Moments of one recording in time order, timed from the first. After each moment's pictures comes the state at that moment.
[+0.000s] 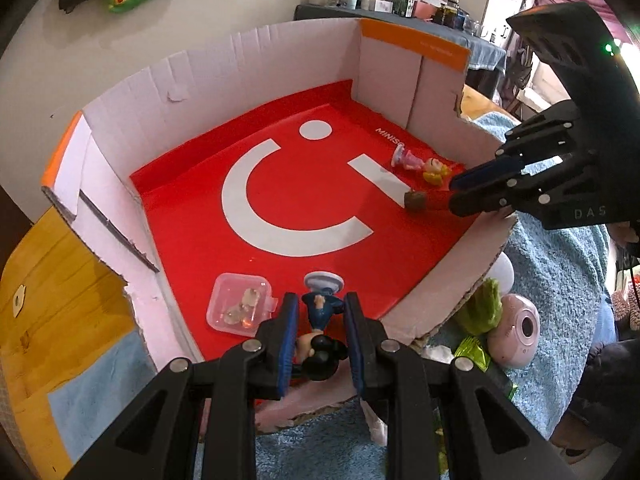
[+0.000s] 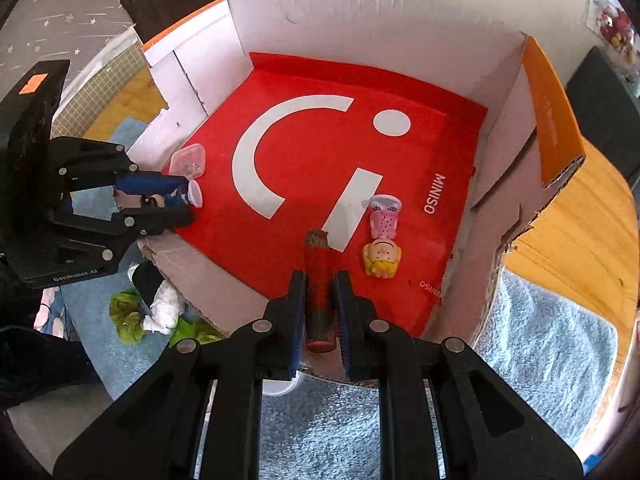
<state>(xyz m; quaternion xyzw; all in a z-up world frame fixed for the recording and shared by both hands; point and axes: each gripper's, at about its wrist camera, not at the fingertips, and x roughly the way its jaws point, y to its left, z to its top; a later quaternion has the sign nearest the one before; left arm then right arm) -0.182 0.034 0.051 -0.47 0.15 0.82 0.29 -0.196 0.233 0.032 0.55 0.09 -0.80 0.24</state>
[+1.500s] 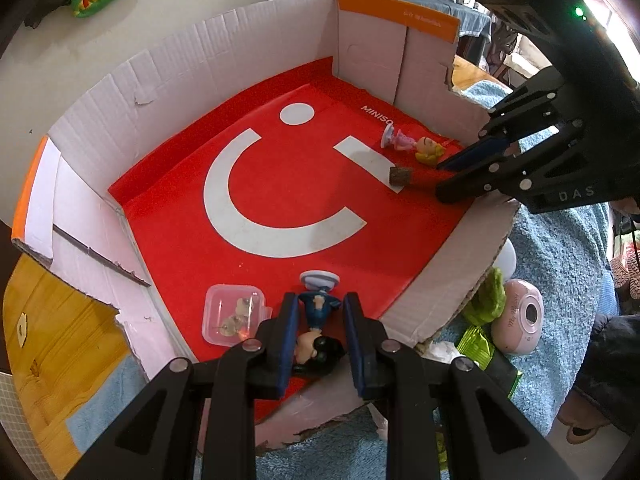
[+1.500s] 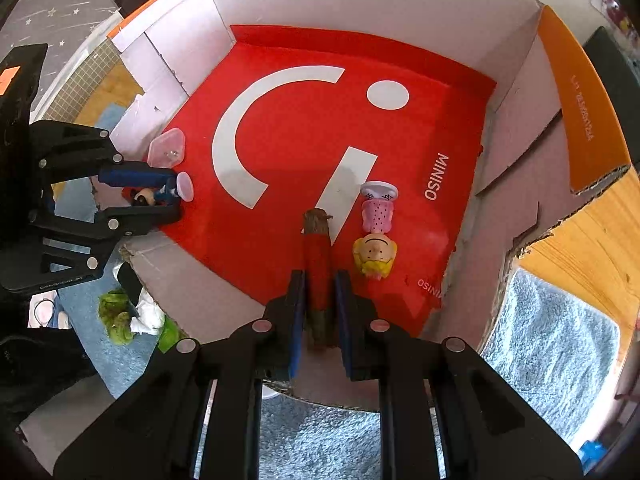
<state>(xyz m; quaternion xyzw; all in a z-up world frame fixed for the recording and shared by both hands) -0.191 0.046 0.050 -0.50 0.20 0.78 0.31 -0.218 0.239 0.023 0.59 0.10 -0.77 0.23</state>
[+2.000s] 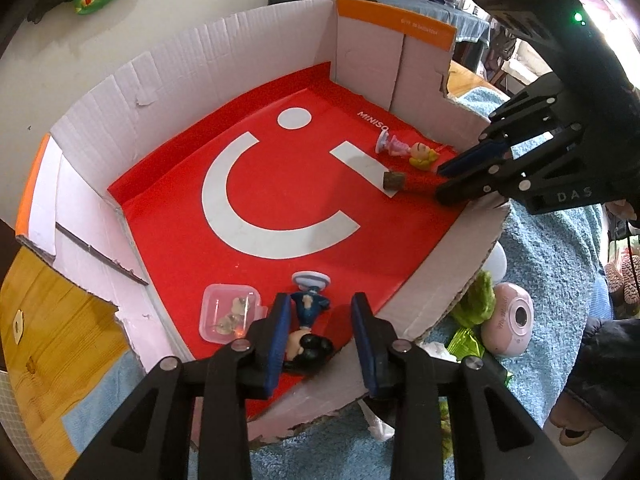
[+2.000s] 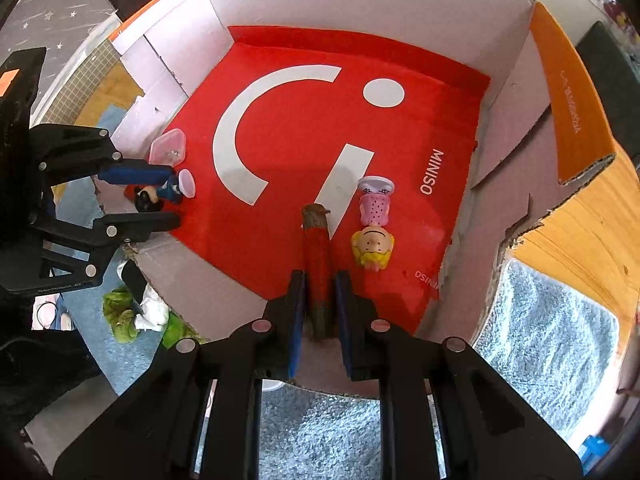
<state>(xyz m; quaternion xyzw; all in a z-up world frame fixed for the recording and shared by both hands) -0.190 0.046 0.054 -0.50 0.19 0.79 0.32 -0.224 0.249 0.027 0.60 0.09 -0.76 0.22</state>
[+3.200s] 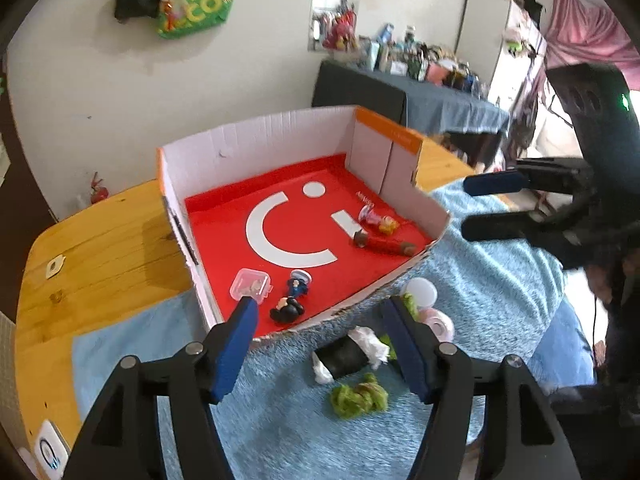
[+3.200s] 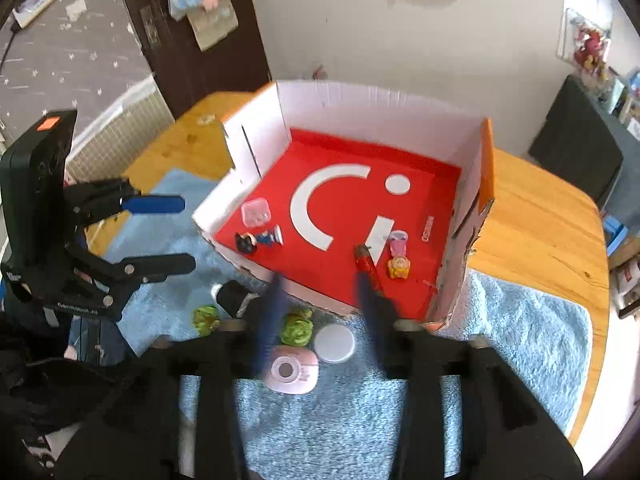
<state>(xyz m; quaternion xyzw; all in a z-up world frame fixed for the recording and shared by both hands) -0.102 -0.002 0.131 -0.39 0.07 0.88 0.27 -0.123 0.235 0.116 0.43 0.06 -0.87 0.23</state>
